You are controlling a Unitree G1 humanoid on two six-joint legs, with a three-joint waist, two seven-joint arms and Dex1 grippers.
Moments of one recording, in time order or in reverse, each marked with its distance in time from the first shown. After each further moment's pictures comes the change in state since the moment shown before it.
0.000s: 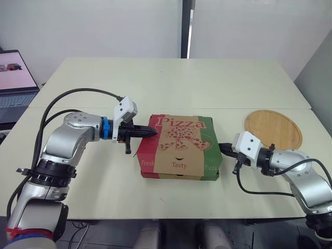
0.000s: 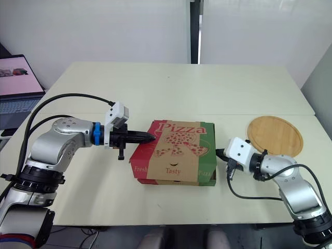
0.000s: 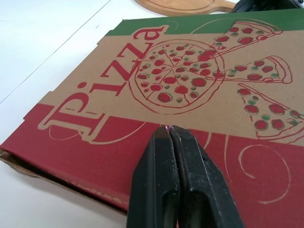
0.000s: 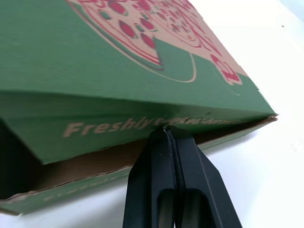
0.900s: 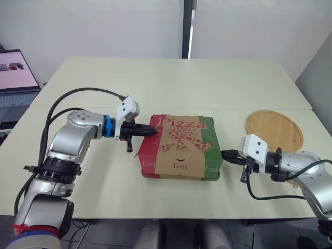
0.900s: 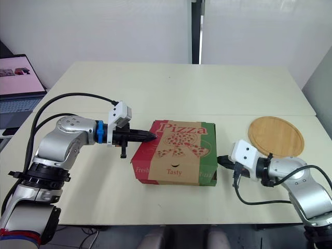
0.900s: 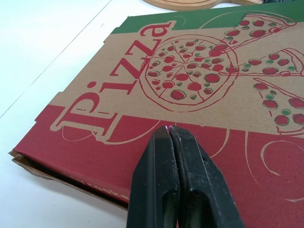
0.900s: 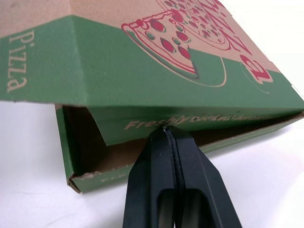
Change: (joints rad) left arm -0.023 -0.046 -0.002 0.063 0.073 -0.067 -0.032; right arm 0.037 -0.073 -0.055 -0.126 0.125 0.157 0.064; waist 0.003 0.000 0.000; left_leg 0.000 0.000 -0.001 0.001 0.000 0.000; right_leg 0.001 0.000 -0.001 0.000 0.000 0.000
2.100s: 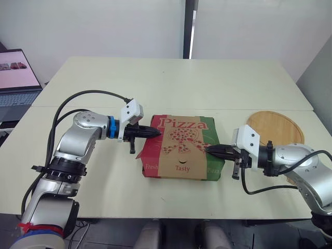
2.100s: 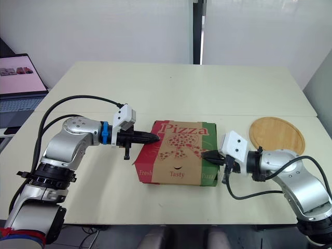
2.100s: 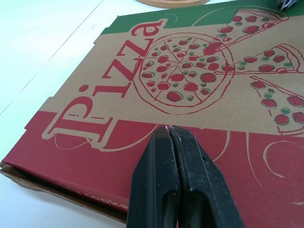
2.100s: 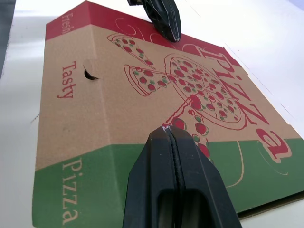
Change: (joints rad) left arm -0.002 -0.040 -0.010 0.036 0.049 -0.065 -0.023; right arm -0.124 0.034 0.017 -0.089 0.140 0.143 -0.017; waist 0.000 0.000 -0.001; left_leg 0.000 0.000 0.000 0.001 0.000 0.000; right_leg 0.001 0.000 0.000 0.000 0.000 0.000
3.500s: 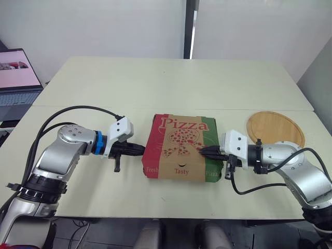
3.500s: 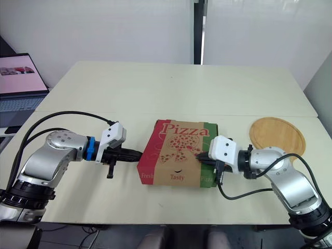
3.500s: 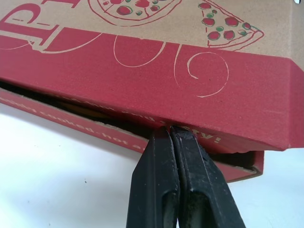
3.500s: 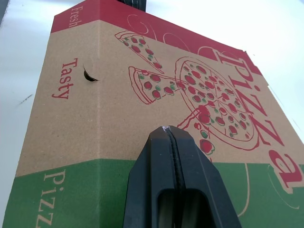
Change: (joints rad) left arm 0.193 0.154 0.024 -0.195 -0.023 0.104 -0.026; right arm -0.069 0.015 0.148 0.077 -0.159 -0.120 0.023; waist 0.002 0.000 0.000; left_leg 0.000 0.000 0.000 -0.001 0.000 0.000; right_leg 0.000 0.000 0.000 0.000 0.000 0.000
